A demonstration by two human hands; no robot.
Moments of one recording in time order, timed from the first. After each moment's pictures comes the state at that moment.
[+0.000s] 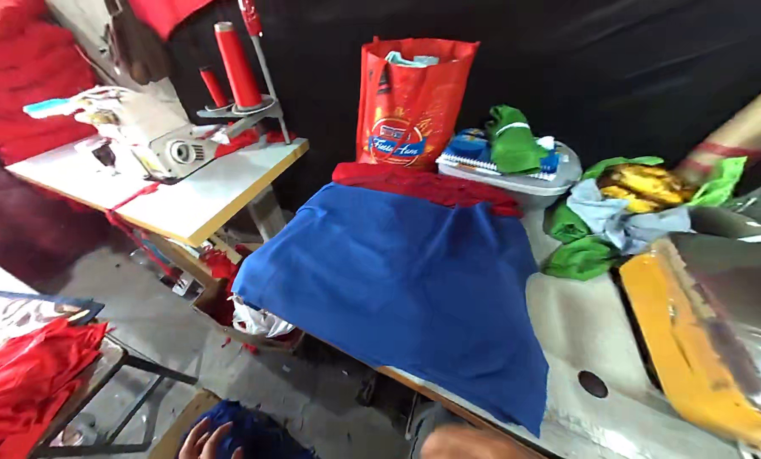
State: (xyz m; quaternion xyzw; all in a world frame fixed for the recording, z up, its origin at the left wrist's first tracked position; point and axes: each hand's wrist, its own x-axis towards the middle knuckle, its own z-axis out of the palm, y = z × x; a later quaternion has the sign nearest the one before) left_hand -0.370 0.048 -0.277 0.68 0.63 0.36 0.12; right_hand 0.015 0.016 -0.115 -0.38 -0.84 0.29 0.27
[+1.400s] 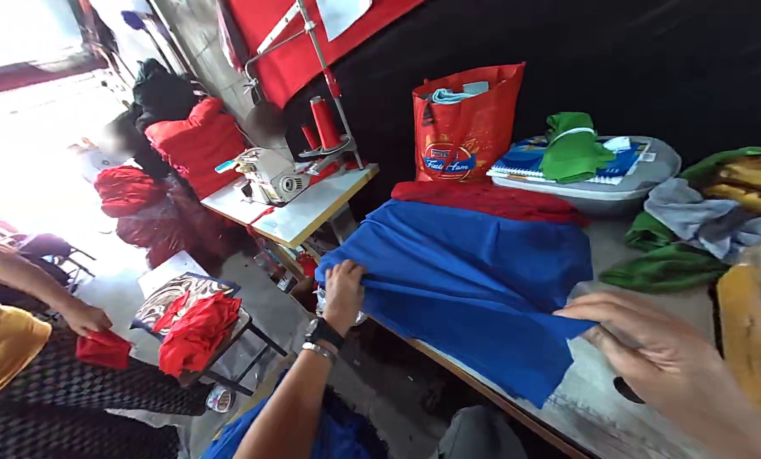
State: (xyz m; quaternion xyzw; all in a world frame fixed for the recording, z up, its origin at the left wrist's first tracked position) left_hand -0.224 0.176 -0.095 0.81 0.52 0.27 -0.04; right_hand 0.144 0.061 -0.096 -0.38 -0.76 0.01 0.52
